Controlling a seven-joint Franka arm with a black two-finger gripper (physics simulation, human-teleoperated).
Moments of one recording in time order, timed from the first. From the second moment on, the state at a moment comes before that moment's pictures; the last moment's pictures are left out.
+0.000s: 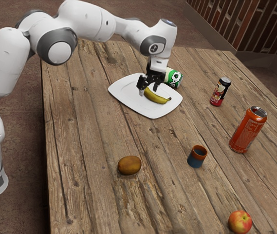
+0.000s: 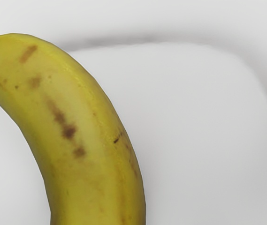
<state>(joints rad) 0.33 0.43 -0.01 -1.46 0.00 1.89 1.43</state>
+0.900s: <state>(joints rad) 0.22 0.41 -0.01 -1.41 0.00 1.92 1.44</state>
